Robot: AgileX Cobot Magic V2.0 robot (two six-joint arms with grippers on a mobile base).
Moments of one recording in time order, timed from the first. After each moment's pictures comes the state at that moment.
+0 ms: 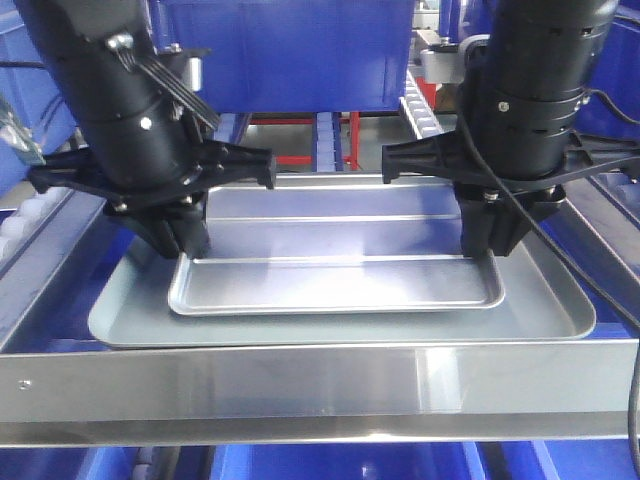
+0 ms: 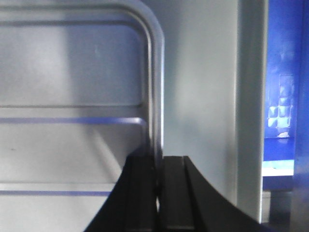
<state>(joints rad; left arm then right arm) -0.66 1.77 -1.16 0.28 0.56 -0.68 0.50 1.72 -1.14 -0.30 0.68 0.81</state>
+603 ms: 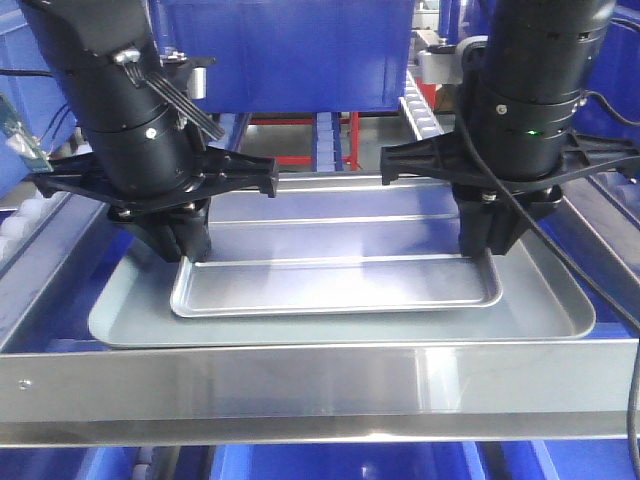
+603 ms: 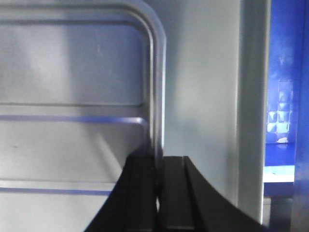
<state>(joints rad) -0.66 1.78 -1.16 0.31 0.56 -0.69 0.50 1.72 -1.14 -0.31 0.67 0.81</state>
